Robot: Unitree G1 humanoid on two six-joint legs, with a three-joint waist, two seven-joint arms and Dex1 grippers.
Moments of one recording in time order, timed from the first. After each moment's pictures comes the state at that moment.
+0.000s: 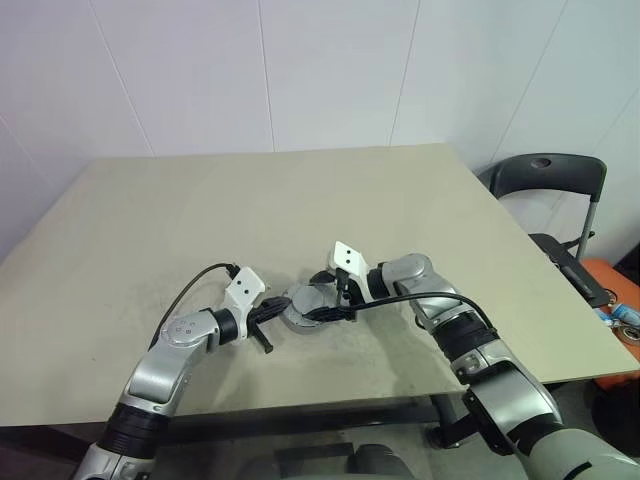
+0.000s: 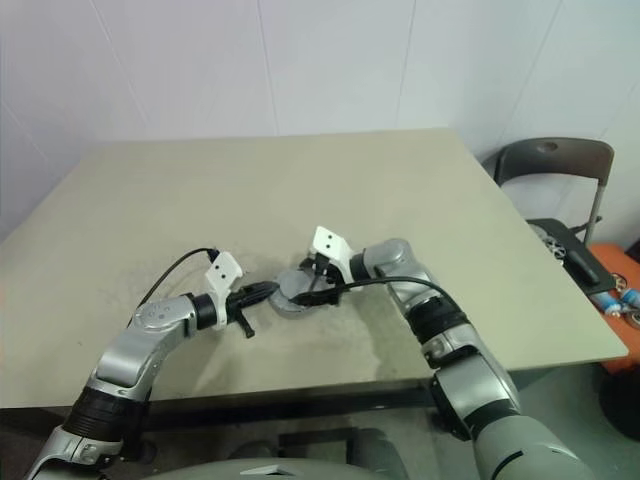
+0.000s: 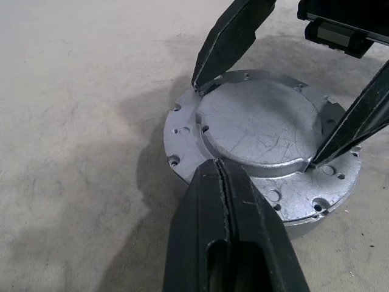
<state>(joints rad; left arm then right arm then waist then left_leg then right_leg) -0.16 0.45 -0.15 -0.11 -0.23 0.43 -0.71 -0.71 -0.29 0.35 0.49 0.05 0.34 1.15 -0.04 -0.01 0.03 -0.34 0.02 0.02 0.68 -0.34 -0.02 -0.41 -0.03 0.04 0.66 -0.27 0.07</state>
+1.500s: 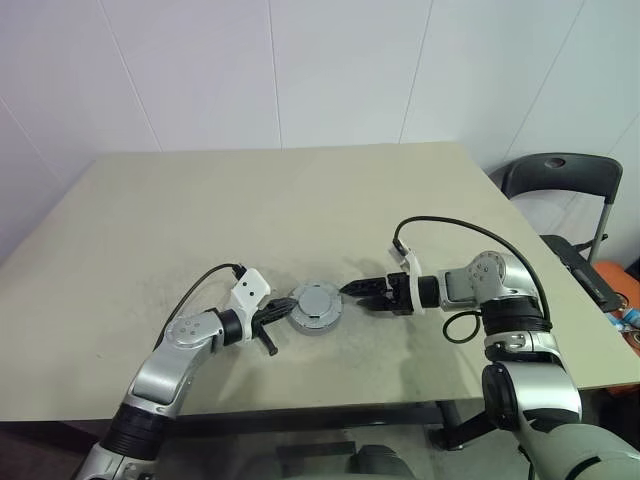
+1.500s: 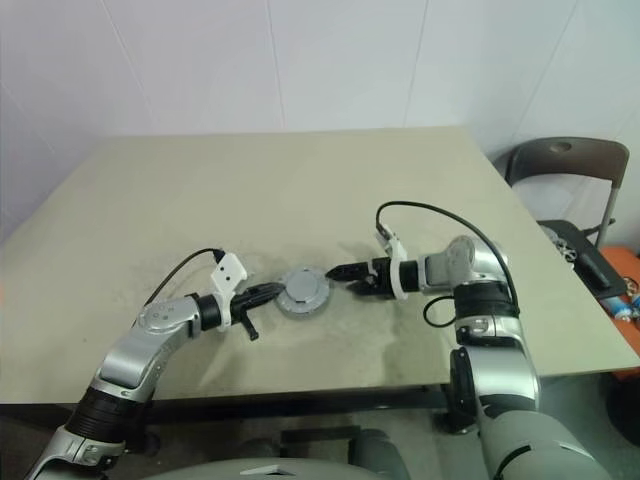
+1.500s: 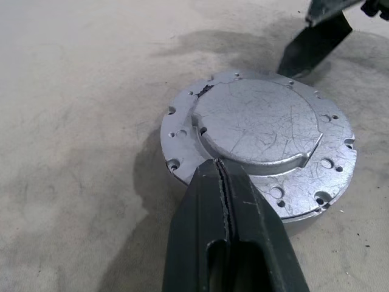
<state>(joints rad) -0.16 0.45 -0.18 -0.12 -0.23 0.40 -0.73 -0.76 -0.35 -0.14 0.52 0.53 1.53 0.80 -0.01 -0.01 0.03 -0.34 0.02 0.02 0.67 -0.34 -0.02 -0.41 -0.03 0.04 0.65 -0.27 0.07</state>
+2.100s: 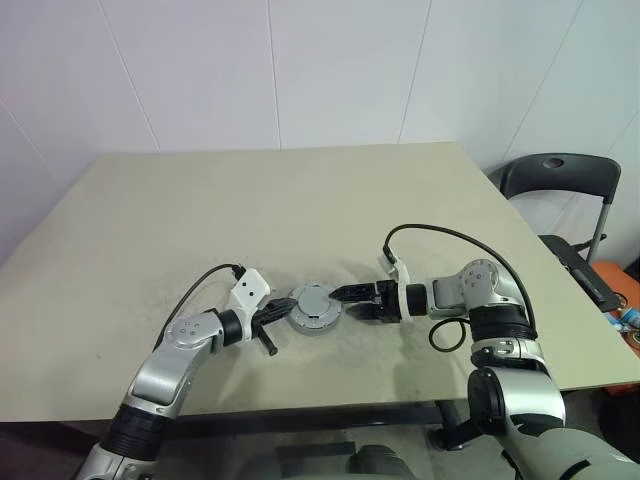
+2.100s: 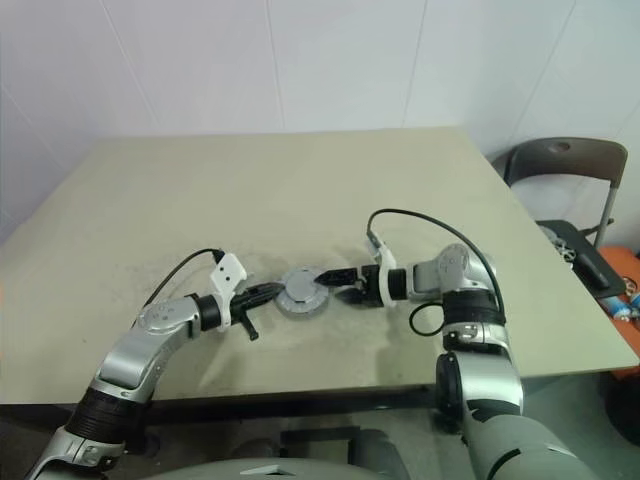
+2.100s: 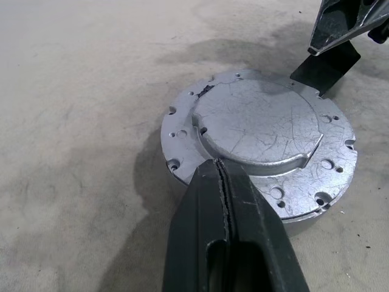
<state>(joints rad) -0.16 0.45 -0.18 -0.12 -0.23 0.40 -0.72 -0.73 -0.26 -0.23 0.52 0.57 1.57 0.69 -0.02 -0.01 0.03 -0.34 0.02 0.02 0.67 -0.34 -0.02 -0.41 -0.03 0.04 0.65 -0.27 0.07</state>
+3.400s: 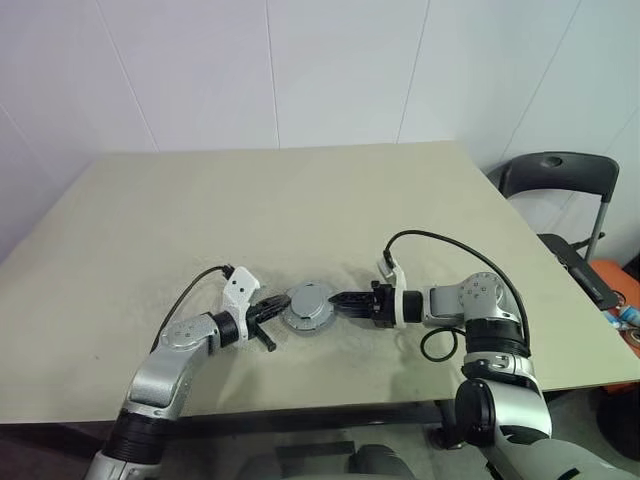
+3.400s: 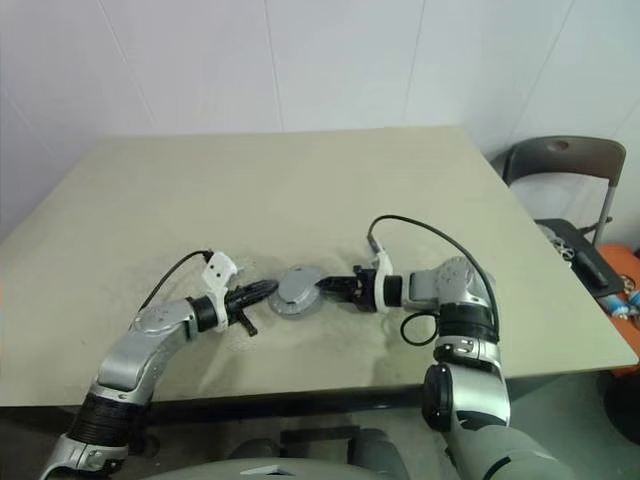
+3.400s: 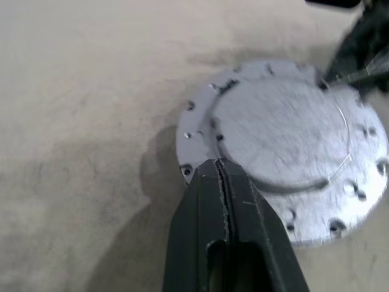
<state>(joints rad) -0.13 0.34 -0.05 -0.14 -0.32 0.51 -0.65 -0.67 -0.17 -0.36 0.43 0.62 1.61 0.60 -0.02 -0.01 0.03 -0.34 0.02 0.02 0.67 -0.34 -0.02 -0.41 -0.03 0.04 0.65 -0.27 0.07</state>
